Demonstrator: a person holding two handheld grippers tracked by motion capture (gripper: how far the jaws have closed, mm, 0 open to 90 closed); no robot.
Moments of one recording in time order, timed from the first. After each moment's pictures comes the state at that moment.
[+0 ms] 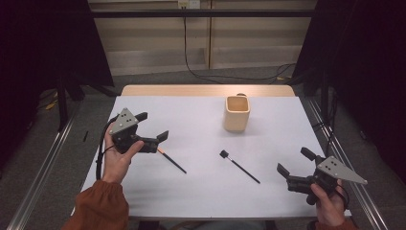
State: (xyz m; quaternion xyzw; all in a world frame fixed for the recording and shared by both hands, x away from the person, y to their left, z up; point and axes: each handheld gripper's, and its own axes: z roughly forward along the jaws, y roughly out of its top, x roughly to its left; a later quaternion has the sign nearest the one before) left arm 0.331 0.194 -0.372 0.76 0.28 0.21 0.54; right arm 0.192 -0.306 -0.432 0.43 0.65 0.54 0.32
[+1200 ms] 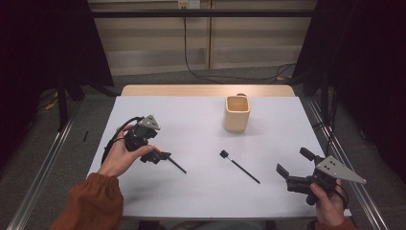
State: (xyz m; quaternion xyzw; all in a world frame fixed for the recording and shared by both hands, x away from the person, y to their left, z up) left arm 0.352 0.172 -0.385 0.92 0.24 0.06 0.31; right arm 0.192 -0.305 -0.433 0.42 0.65 0.54 0.32
